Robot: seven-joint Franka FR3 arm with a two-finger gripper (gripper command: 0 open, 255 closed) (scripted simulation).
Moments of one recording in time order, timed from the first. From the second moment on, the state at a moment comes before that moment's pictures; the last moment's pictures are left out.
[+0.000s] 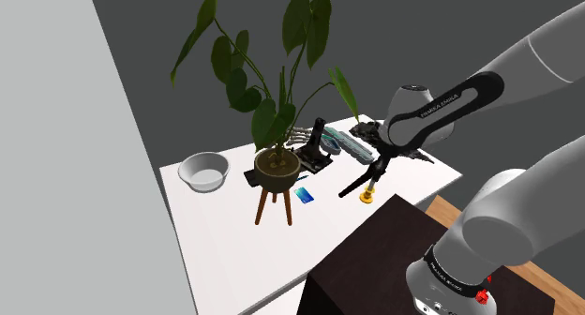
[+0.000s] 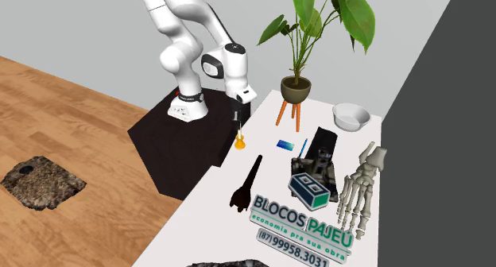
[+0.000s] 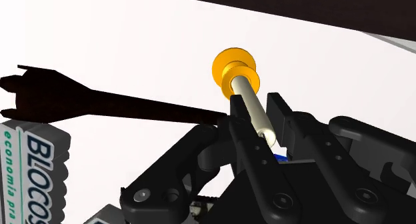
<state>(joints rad) -0.02 -0.31 -0.49 -2.88 -0.30 2.59 -0.46</state>
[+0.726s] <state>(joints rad) -0.04 -0.49 -0.44 -2.84 -0.31 2.36 -0.44</state>
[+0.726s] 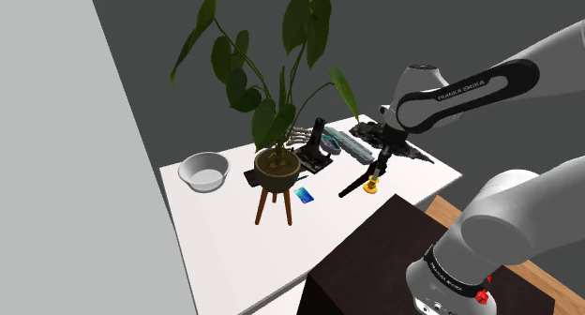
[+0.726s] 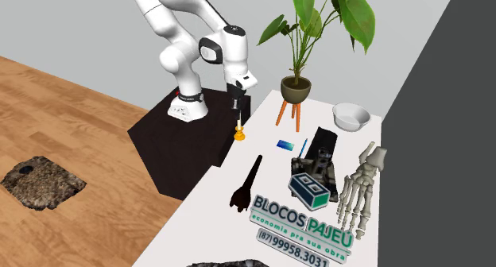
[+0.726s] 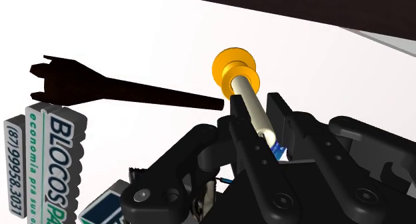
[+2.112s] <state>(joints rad) -0.06 -0.59 -0.45 -2.63 -0.29 2.07 -0.52</state>
